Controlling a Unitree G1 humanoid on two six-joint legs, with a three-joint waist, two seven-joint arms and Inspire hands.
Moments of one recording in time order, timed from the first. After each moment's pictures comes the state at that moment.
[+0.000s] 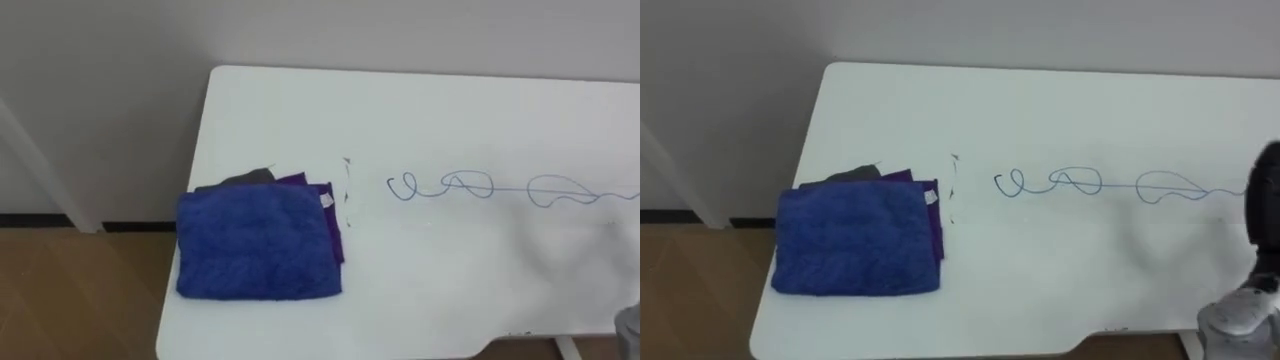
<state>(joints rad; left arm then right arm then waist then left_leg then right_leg) 0.24 0.25 0.17 1.00 0.12 0.05 0.00 0.00 -0.43 -0.24 0.38 -0.27 -0.01 -0.60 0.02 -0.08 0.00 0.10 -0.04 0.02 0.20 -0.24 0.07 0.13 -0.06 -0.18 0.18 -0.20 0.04</state>
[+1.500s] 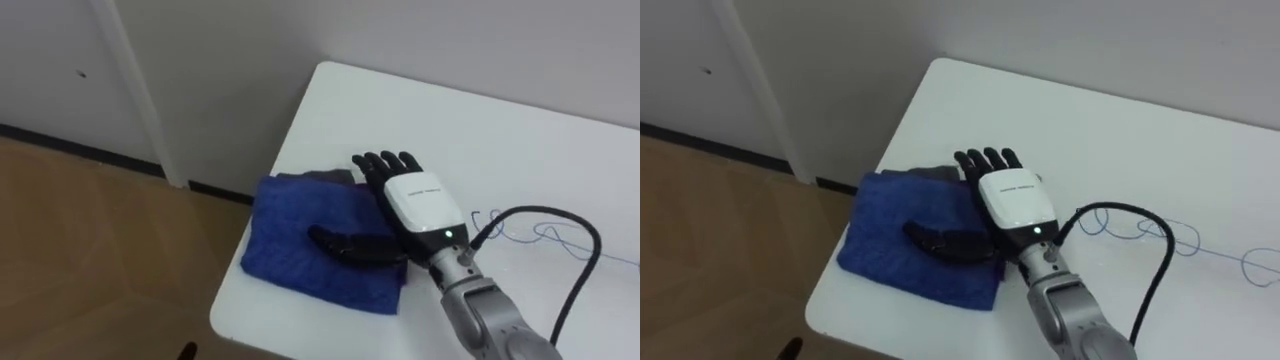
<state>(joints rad) 0.21 0.23 -0.03 0.98 0.11 0.01 -0.01 -0.02 -0.34 0.42 0.27 -1.11 -0.02 -0.29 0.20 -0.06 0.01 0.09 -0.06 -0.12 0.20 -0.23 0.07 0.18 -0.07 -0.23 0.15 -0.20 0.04</state>
